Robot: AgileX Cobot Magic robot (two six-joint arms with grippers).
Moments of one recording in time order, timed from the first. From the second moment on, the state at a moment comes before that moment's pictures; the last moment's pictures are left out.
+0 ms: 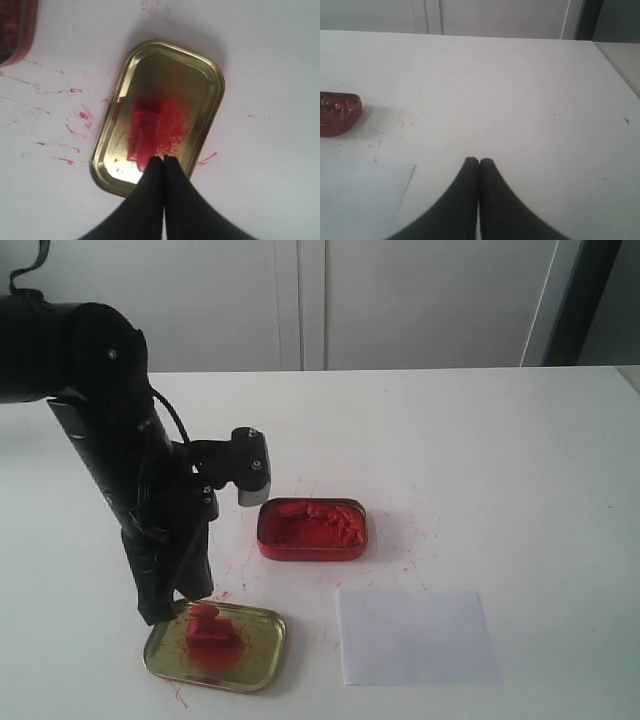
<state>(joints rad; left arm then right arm) -0.61 1.67 -1.18 -0.23 1.06 0.92 0.05 0.01 -0.01 0.10 0.36 -0.07</state>
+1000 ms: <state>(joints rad) -0.69 1.69 -1.19 -0.07 1.06 0.81 0.05 0.01 -0.01 0.10 0.36 -0.07</state>
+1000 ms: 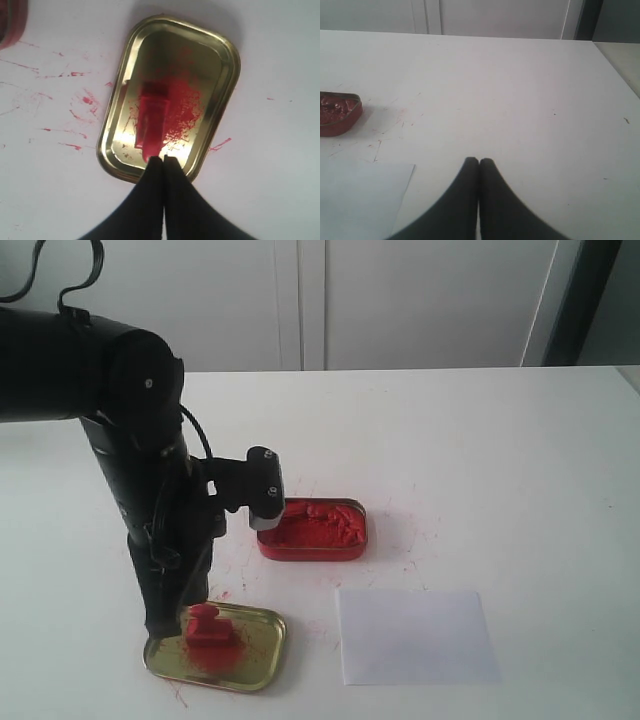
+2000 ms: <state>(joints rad) -0.69 1.70 -1.19 -0.08 1.05 1.06 0.05 0.01 -0.01 0.10 0.36 -0.07</state>
